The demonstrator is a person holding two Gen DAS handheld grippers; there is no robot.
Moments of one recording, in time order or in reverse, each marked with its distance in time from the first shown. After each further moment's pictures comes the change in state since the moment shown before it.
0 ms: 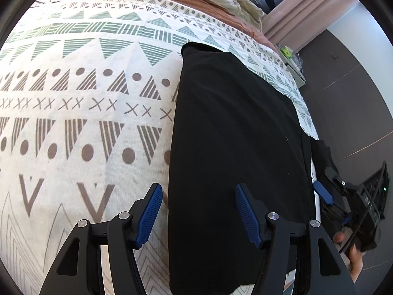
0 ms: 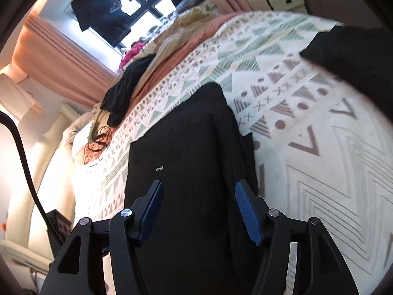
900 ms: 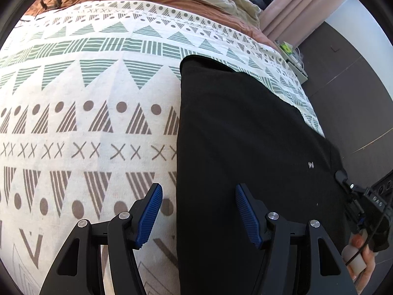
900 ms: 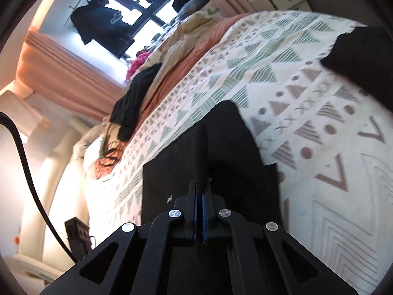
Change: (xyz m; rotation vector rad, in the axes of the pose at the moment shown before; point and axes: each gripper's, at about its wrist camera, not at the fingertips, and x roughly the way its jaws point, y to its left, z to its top) left arm 0.027 -0.010 0.046 0.066 -0.006 0.035; right arm 0.005 0.002 0.031 0.060 -0.066 0.040
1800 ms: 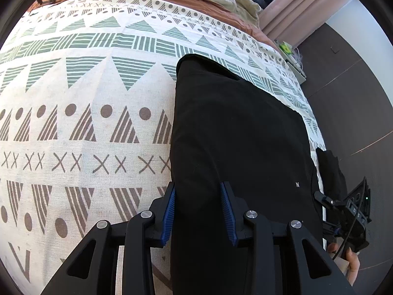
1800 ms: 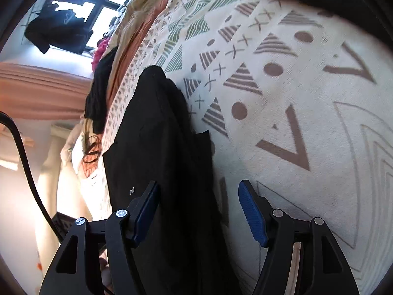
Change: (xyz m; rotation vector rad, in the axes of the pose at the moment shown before) left arm 0.018 -0.001 0.011 -0.020 0.017 -0.033; right arm 0.042 -0.086 0.001 0.211 0.234 -0.009
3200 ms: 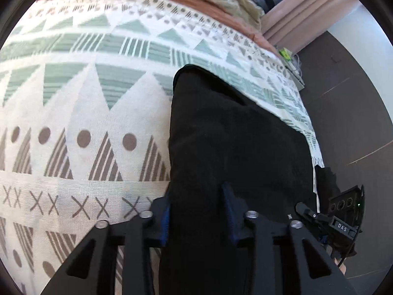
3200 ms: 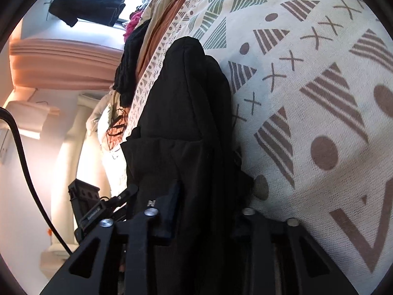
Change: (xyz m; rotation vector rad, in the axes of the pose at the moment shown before) left arm 0.021 -0.004 0.033 -0.020 -0.025 -0.041; right arm 0.064 0.025 0.024 -0.151 0.129 0.175
